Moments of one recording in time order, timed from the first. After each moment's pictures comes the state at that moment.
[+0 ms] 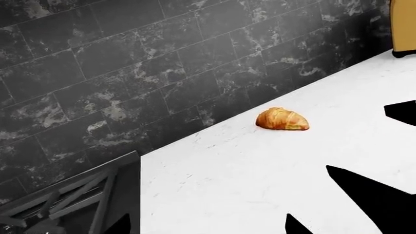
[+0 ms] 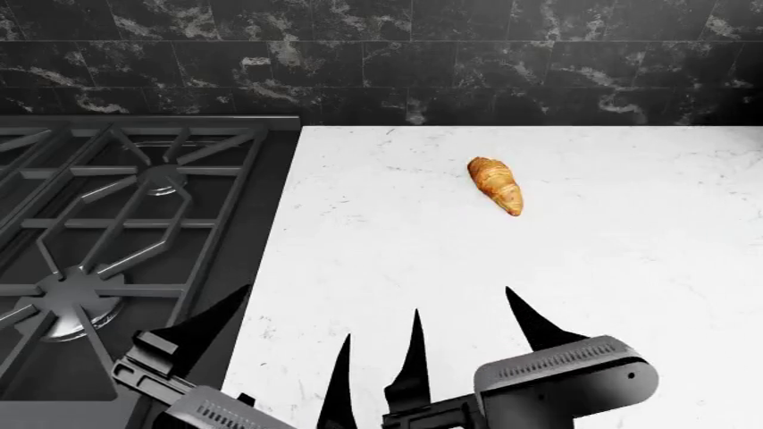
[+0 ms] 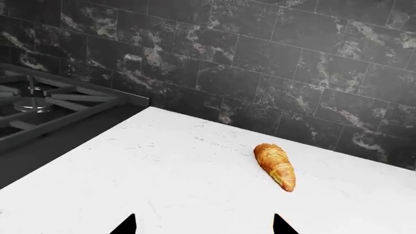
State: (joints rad) left arm -1.38 -0.89 2.11 0.97 -0.80 -0.06 -1.47; right arm 0.41 0.60 -0.79 -1.02 0.77 0.81 1.13
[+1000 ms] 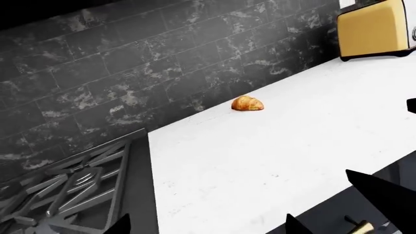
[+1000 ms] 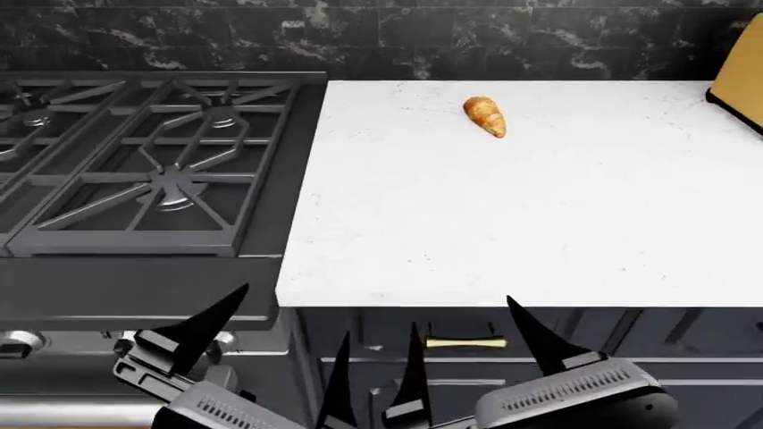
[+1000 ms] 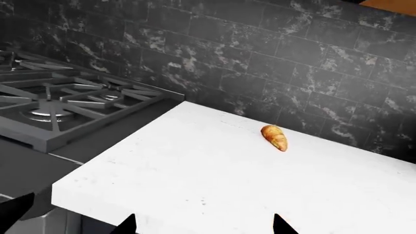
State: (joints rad) left arm -1.34 -0.90 2.07 0.96 -0.80 -0.06 -1.45; right arm 0.67 0.73 -1.17 -1.04 0.87 0.62 1.40
